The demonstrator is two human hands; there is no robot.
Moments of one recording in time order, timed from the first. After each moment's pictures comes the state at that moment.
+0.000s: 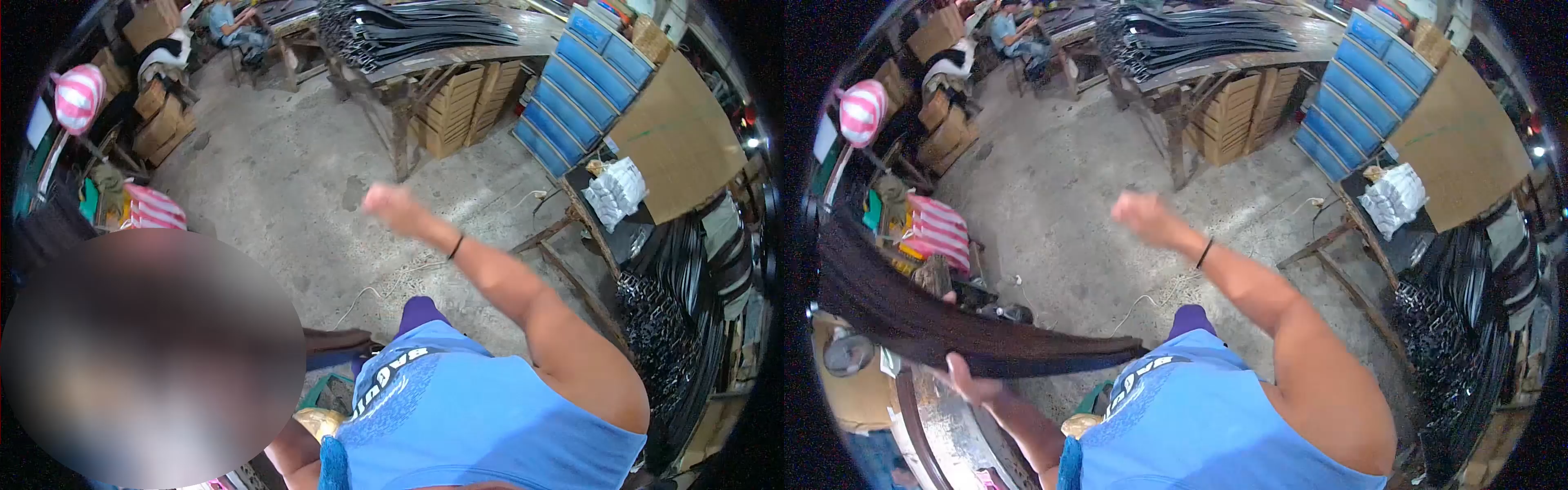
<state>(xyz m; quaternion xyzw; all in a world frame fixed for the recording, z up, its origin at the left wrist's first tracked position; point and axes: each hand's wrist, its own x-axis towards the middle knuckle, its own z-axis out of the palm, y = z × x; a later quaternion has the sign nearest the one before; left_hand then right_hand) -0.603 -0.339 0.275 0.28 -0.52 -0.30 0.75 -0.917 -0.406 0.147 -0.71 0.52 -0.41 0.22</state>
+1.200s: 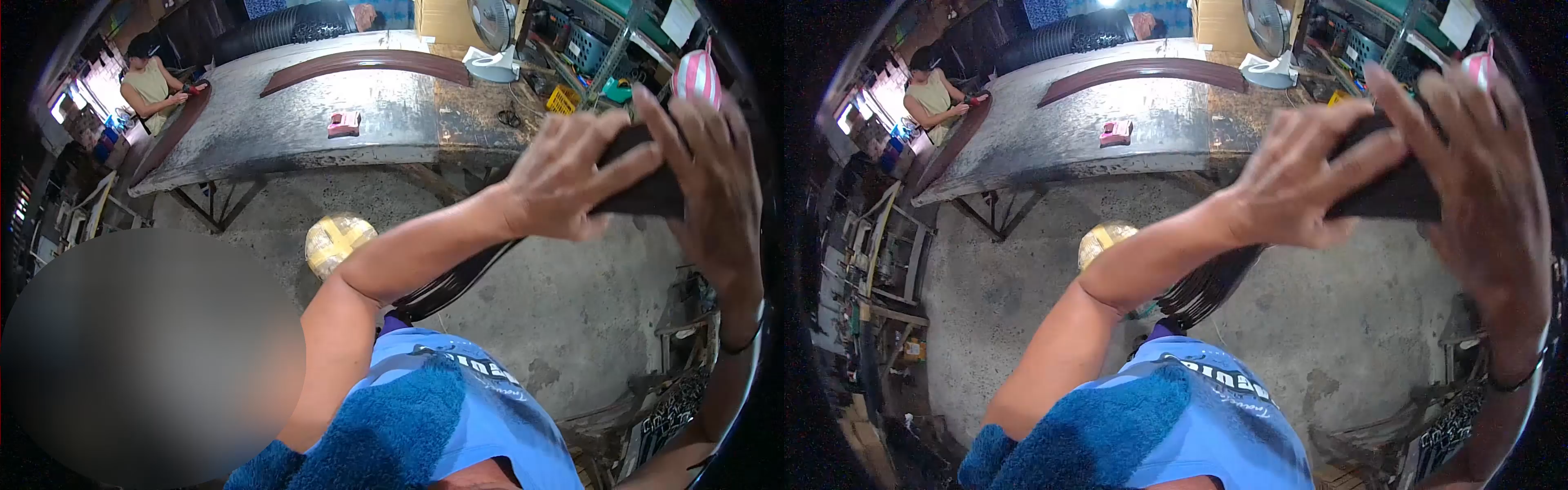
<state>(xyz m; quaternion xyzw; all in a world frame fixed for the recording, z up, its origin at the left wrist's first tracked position) -0.580 -0.420 0.344 0.59 -0.55 0.41 0.42 -0.708 -0.529 0.491 -0.86 -0.13 -0.22 -0.45</state>
